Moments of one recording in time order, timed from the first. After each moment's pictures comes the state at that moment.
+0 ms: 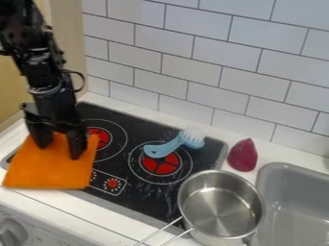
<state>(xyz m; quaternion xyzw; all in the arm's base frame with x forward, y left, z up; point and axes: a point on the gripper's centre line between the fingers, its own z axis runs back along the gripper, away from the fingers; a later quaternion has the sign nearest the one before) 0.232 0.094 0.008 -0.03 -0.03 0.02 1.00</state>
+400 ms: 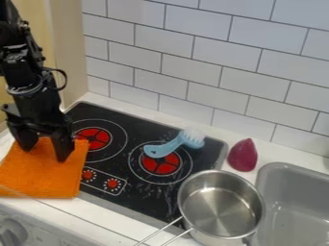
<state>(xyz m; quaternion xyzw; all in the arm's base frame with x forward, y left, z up) 0.213 0.095 0.013 -0.04 -0.04 0.03 1.00</state>
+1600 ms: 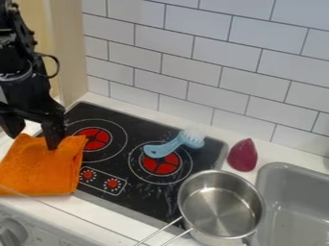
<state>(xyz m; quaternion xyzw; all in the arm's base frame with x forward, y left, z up) 0.211 0.097 0.041 0.01 -0.07 0.05 1.00</state>
